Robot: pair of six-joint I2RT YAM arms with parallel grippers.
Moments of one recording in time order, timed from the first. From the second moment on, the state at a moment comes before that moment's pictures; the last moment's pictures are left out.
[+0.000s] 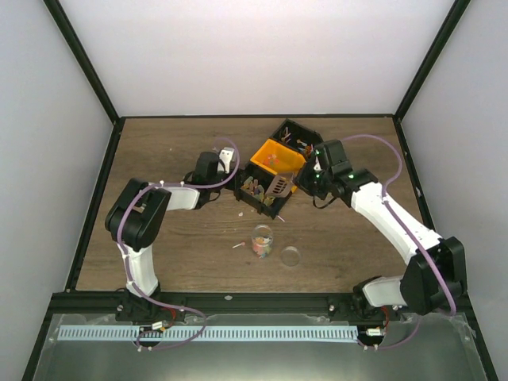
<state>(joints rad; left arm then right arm) -0.43 1.91 0.95 0.44 0.30 -0.30 0.42 1.34 1.07 -0.57 -0.21 0.87</state>
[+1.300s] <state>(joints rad) -0.43 1.91 0.96 0.42 0.30 -0.26 0.56 1.44 1.29 -0.82 -0.04 0.99</state>
